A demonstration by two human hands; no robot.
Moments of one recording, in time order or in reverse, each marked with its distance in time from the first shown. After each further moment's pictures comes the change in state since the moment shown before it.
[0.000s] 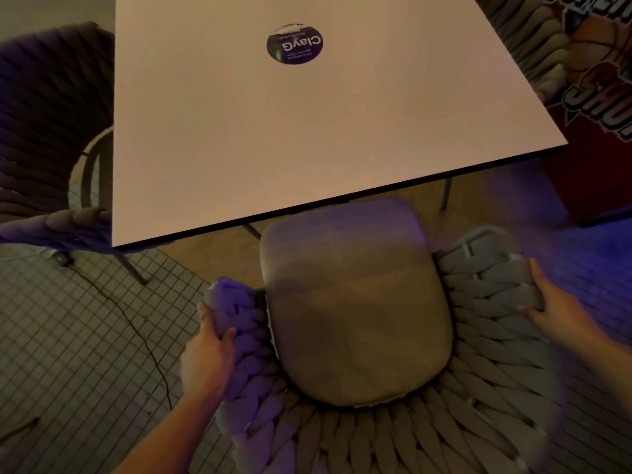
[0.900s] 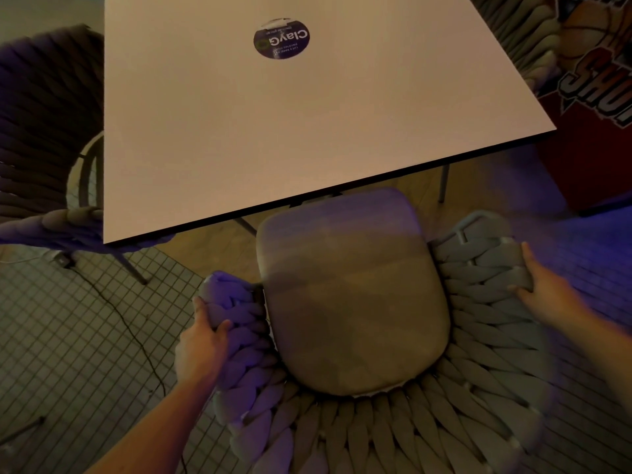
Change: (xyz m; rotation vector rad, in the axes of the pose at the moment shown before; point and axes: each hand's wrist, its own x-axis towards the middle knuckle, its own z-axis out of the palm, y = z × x) left_hand -0.002 0.008 -0.002 -0.001 -0.006 -0.001; right_hand 0.008 0.000 0.000 -0.017 0.010 0.008
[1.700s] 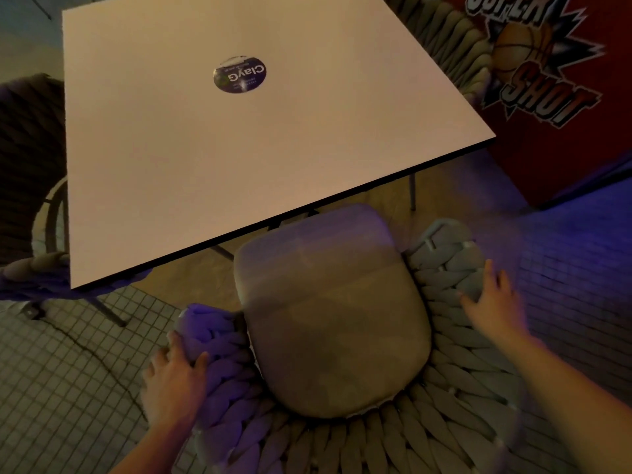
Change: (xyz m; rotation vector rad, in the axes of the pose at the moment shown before) left_hand 0.001 -0.005 -0.007 0.217 0.037 0.089; right_hand -0.046 -0.051 0.023 -0.078 0.145 0.319
